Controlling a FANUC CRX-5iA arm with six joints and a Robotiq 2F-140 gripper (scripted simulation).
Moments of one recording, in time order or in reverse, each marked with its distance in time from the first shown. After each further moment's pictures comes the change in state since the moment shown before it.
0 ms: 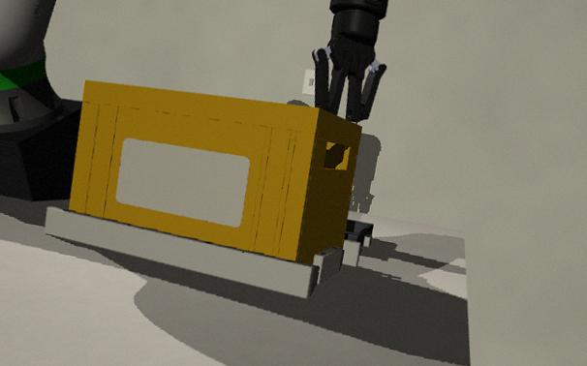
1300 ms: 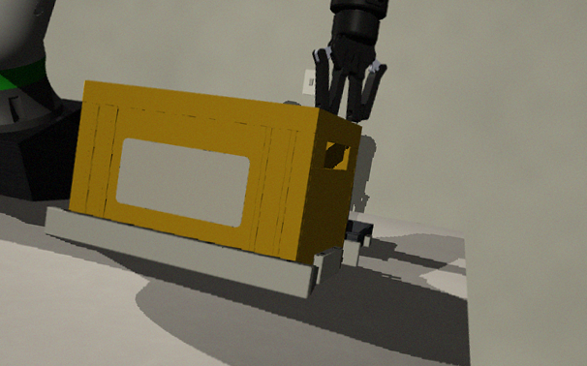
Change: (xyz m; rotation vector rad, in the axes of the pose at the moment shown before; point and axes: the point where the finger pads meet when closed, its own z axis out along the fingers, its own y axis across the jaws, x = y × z) arm -0.001 0.000 0.000 0.000 0.000 0.000
